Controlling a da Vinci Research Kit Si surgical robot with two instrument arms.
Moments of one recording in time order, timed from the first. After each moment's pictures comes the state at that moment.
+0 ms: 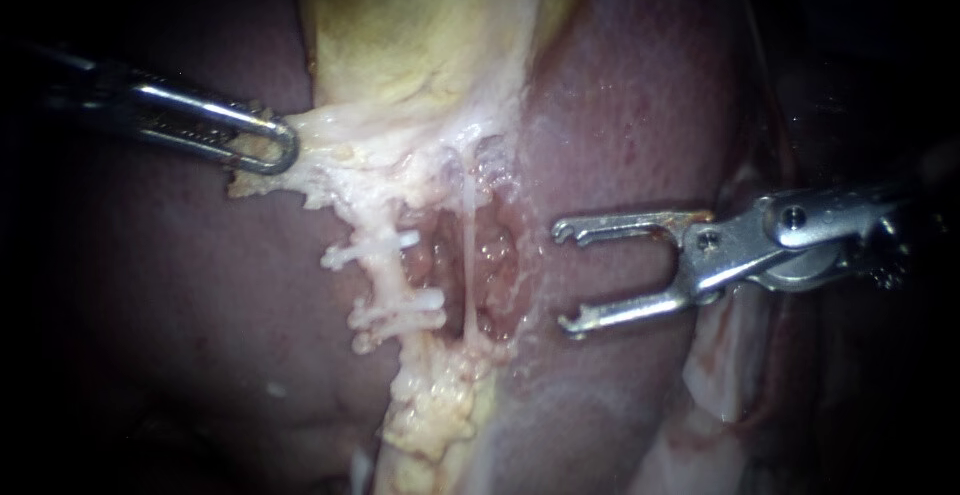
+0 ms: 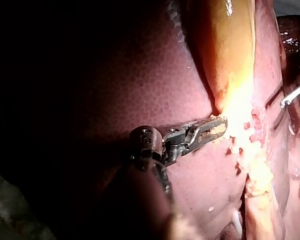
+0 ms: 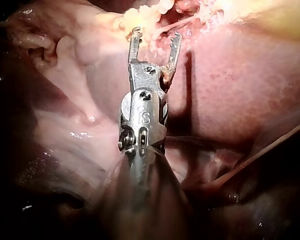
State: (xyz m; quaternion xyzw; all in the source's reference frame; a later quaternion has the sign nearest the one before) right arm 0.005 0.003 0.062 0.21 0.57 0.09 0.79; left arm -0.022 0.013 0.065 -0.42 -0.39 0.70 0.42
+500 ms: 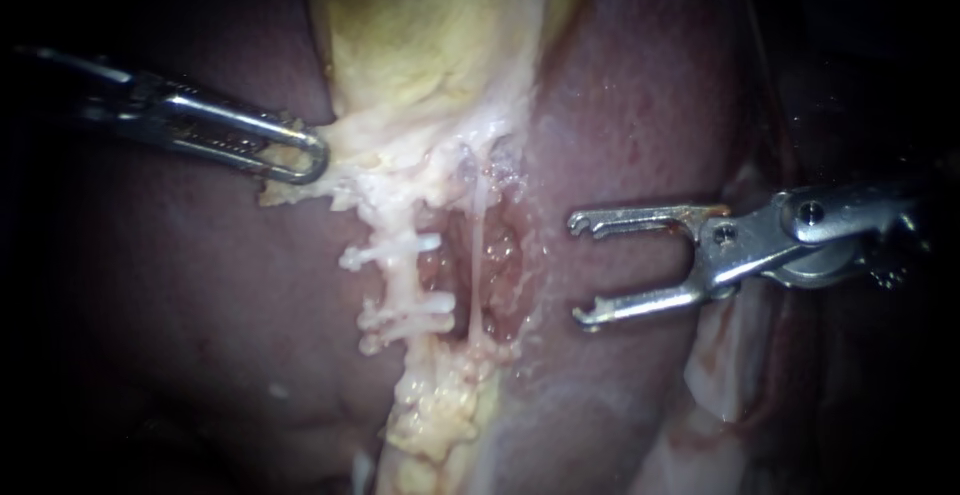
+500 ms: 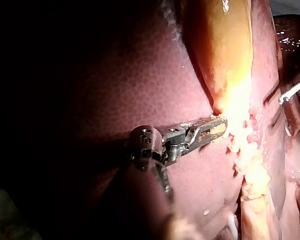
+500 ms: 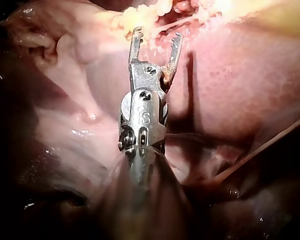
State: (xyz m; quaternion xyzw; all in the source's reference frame) right arm 0.004 0.003 0.062 0.20 0.57 0.10 0.79; left arm -0.025 0.012 0.067 -0.43 -0.37 0.71 0.42
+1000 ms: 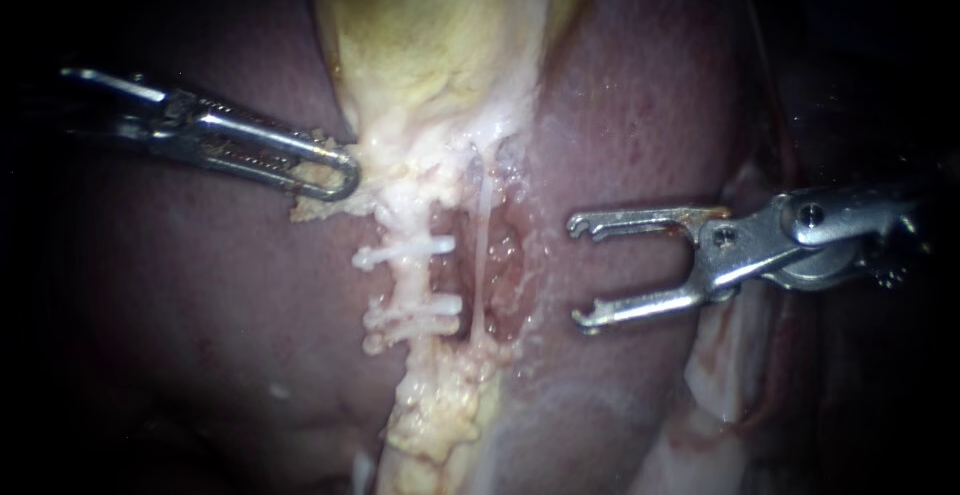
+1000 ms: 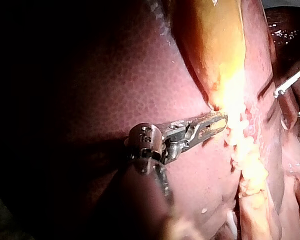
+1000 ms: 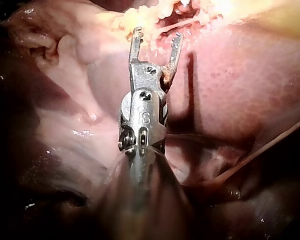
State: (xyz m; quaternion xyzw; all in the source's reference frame) right arm 0.004 0.003 0.062 0.20 0.57 0.10 0.79; left arm -0.026 0.011 0.068 -0.44 -0.35 0.72 0.40
